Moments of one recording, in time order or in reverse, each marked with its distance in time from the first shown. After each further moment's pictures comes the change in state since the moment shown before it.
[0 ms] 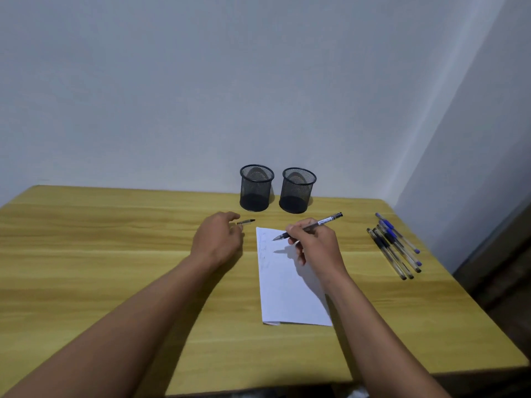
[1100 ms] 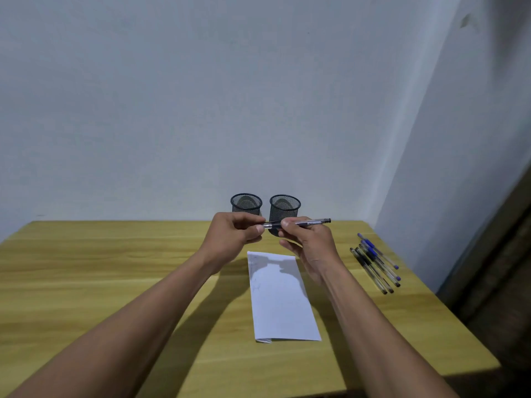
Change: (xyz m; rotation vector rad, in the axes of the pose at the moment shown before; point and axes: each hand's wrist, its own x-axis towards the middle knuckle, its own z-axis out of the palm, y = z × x) left_hand -0.011 0.075 -0.048 -0.936 -0.200 0.059; right_hand 0.007 -0.051 -0.004 0.341 -0.050 0.031
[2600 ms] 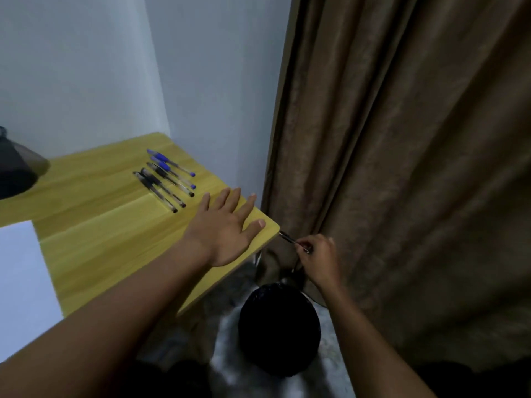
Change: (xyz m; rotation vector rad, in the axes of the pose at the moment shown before) left_hand -0.044 -0.117 0.357 1.297 -0.906 0.462; right_hand -0.162 0.102 -0.451 -1.320 0.862 0.045
